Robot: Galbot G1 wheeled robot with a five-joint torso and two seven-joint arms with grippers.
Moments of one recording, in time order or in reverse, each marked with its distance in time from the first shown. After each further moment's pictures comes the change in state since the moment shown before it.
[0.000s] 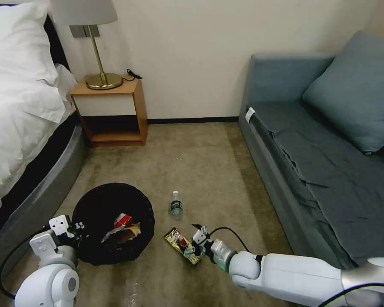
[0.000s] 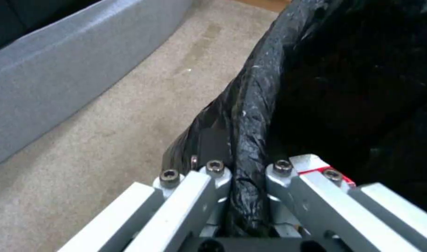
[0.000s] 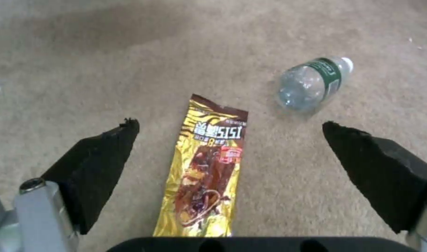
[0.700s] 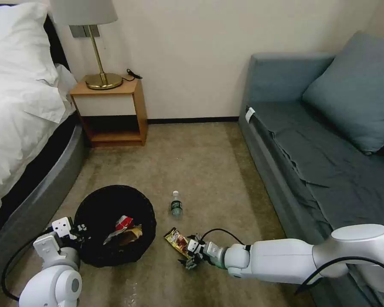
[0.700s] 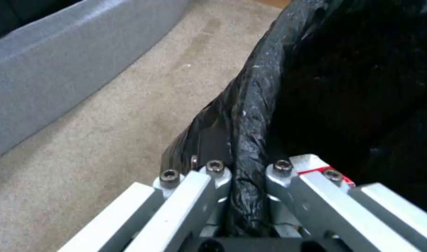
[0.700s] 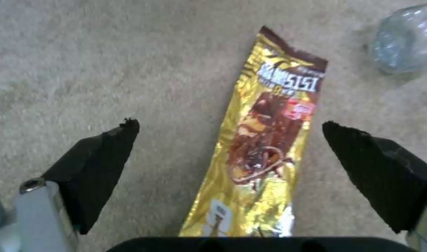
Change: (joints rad) left arm -0.004 -0.008 0.008 0.019 0.012 -0.009 0.004; right arm 0.118 0.134 -0.239 -0.164 0.116 -0.017 -0.131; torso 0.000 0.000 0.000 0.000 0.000
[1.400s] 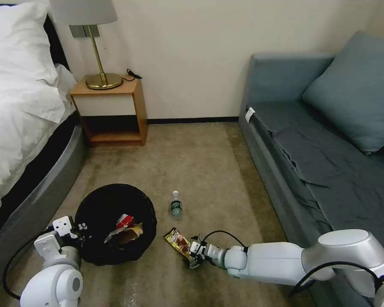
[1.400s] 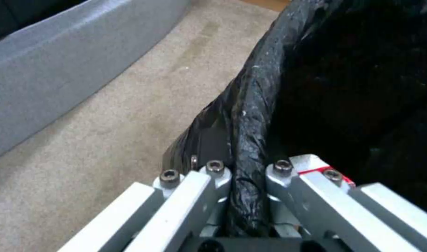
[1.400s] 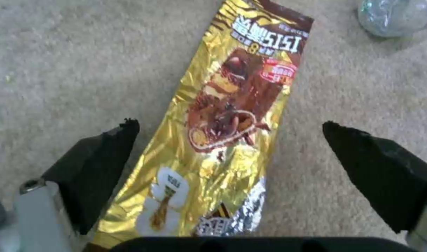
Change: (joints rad) left arm 0.001 -0.005 0.003 -0.011 0.001 -0.003 0.001; right arm -0.032 0.041 0.004 -0.139 -0.026 0.023 -0.006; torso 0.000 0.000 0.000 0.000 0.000
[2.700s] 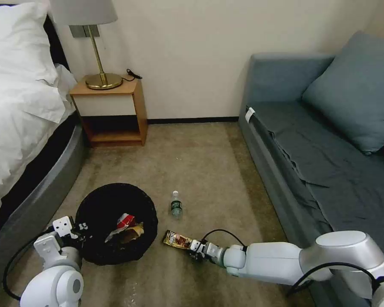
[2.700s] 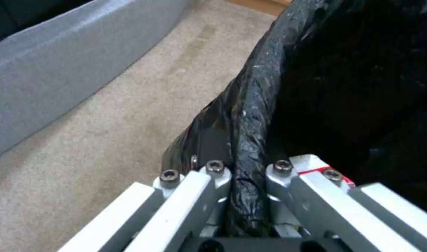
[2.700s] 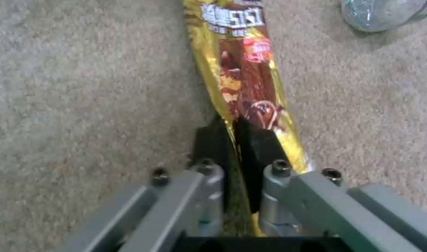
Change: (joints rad) left arm 0.007 -0.011 0.008 -0.015 0.003 -0.007 -0.001; right arm -0.006 0.010 0.019 -0.025 -0.001 -0.008 0.005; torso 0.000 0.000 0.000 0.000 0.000
